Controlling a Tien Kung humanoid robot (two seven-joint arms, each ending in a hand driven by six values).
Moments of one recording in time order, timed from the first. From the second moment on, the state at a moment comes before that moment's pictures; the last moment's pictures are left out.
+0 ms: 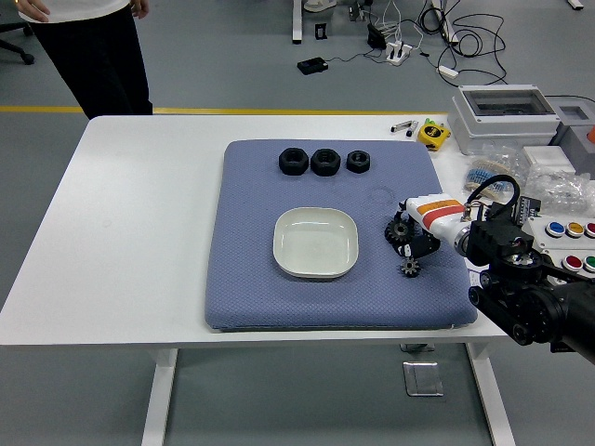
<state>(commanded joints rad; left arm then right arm) -0.11 0.03 -0.12 -0.21 -0.61 0.25 0.02 0.91 -0.13 0.33 0.51 -1.78 -0.24 0.04</state>
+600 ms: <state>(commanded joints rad) -0.11 0.03 -0.11 -0.21 -0.61 0.24 0.02 0.92 -0.14 0.42 0.57 -1.80 -0.28 0.05</state>
